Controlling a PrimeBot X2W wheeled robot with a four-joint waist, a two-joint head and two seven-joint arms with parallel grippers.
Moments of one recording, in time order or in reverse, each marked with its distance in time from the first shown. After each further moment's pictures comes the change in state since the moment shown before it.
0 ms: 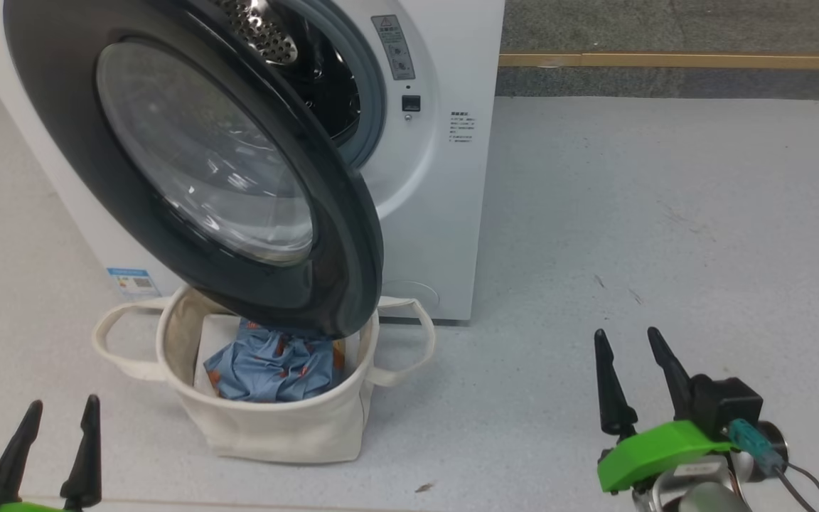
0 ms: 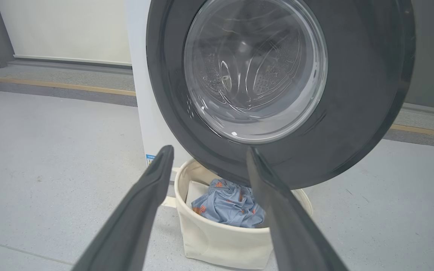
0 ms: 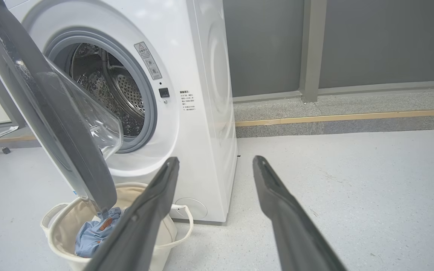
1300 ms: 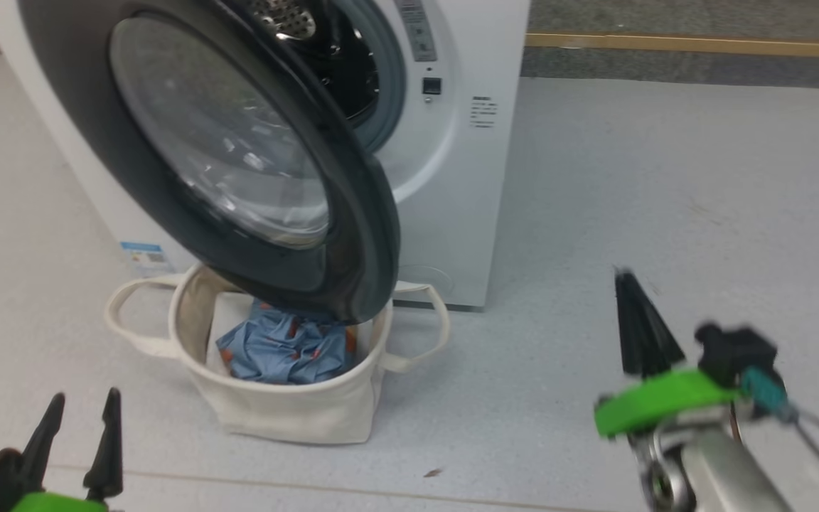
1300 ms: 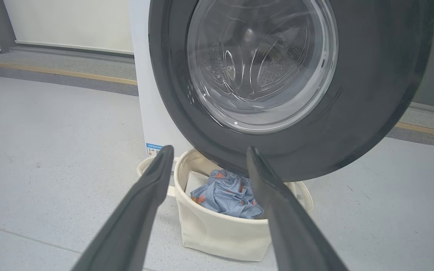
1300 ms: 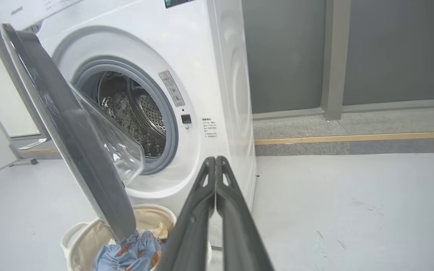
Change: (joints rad) left arm -0.035 -0.071 0.030 0.050 0.065 -0.044 0.000; right arm -0.087 -0.030 0.036 -0.053 0.067 0.000 0.015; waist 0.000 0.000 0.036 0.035
